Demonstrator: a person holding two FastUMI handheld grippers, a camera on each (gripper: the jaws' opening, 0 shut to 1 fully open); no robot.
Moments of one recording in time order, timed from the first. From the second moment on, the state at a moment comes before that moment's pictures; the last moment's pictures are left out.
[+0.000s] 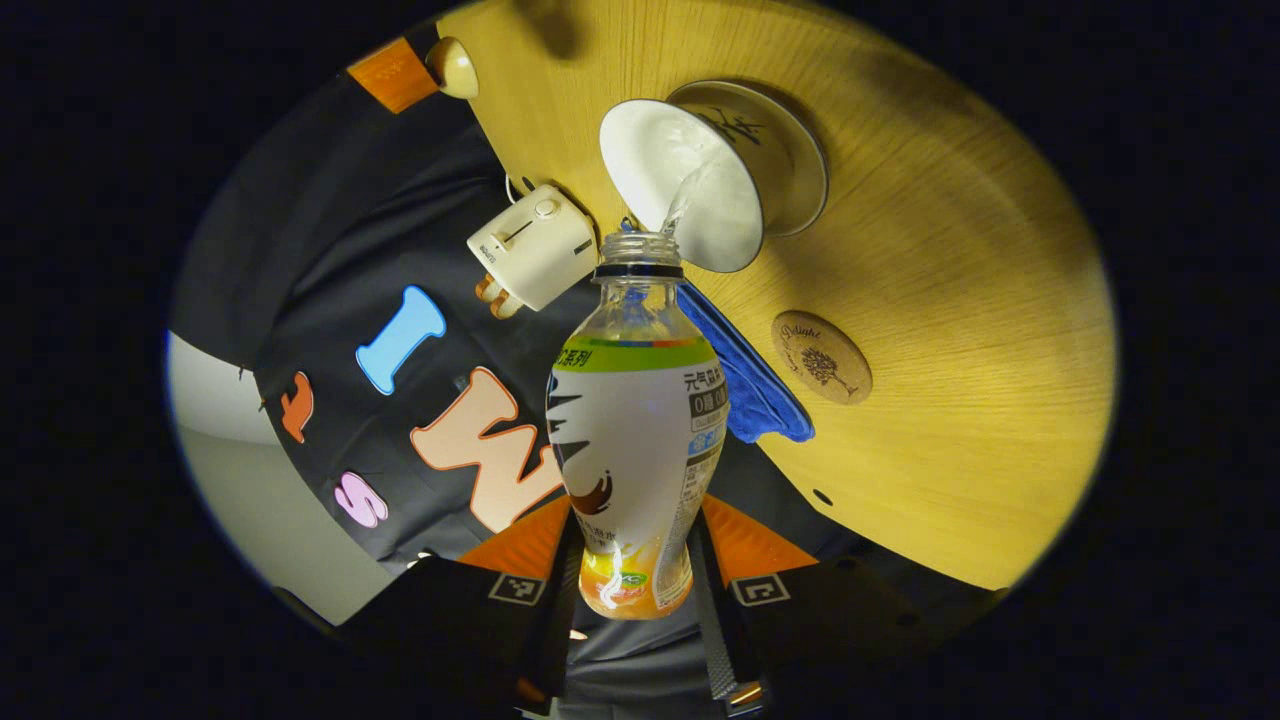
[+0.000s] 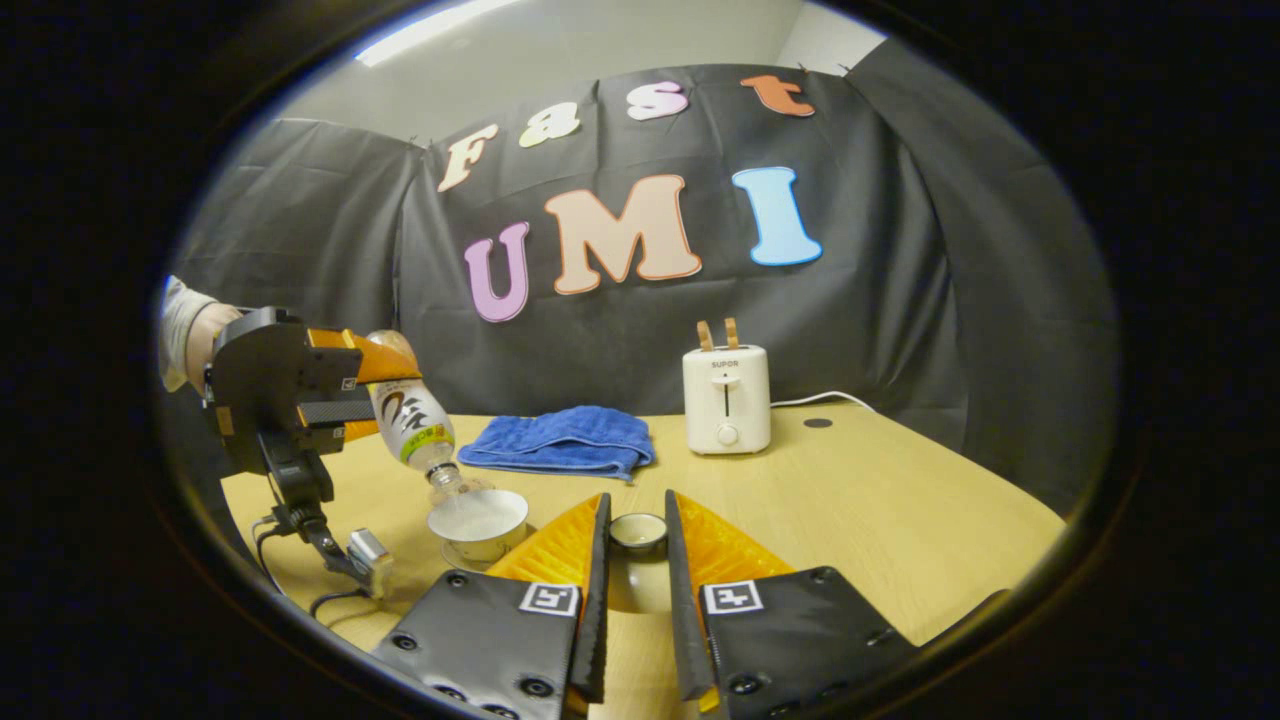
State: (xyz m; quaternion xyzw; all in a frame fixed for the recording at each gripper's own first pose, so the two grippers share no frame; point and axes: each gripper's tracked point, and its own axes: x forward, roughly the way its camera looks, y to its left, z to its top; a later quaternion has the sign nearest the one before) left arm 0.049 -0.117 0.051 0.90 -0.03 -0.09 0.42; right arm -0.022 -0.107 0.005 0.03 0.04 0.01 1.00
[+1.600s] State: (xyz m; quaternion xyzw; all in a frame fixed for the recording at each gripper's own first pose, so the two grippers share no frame) left arm 0.046 -0.131 -0.012 0.33 0.06 -0.24 0.91; right arm -0.021 -0.058 0.009 0.05 0.05 0.05 1.00
